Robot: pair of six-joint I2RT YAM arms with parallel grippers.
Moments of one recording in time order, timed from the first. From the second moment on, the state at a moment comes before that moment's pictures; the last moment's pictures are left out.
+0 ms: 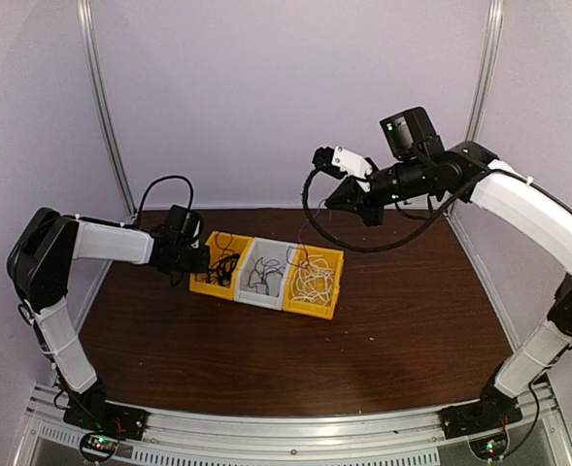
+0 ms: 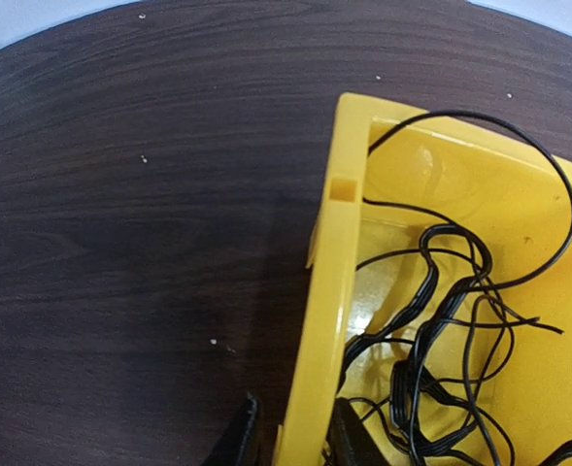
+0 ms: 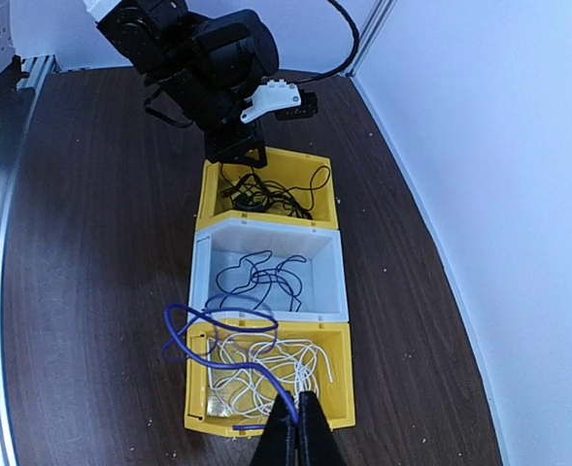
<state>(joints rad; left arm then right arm) -0.45 1.81 1.07 -0.11 -0.22 -0.31 0.70 1.55 1.67 -0.74 -0.31 -0.60</state>
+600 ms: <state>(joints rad) -0.58 1.57 0.78 -0.05 -0.20 -0.46 0.78 1.79 1.78 -0.70 -0.26 -0.57</state>
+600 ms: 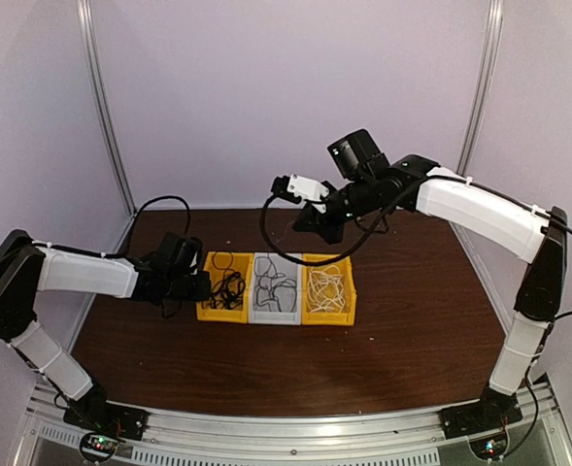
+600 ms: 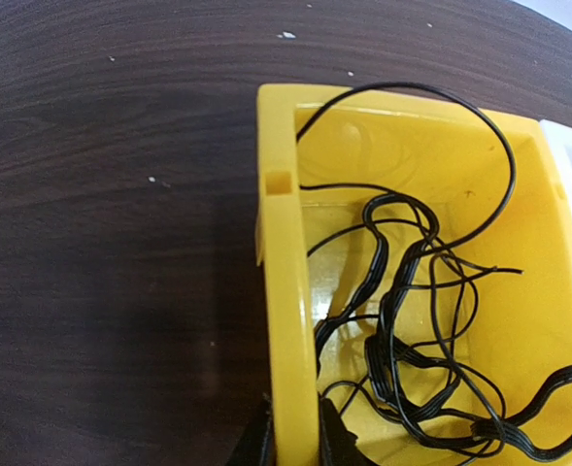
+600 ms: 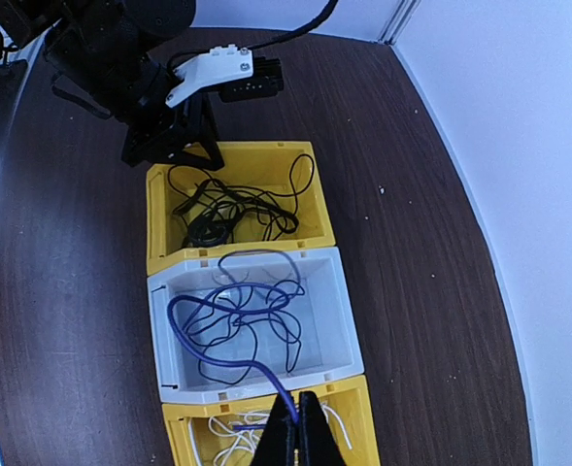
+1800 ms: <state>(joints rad) -0.64 1.33 0.84 -0.19 -0.30 -0.43 0.81 2.25 1.91 -0.77 -0.16 -0.58</state>
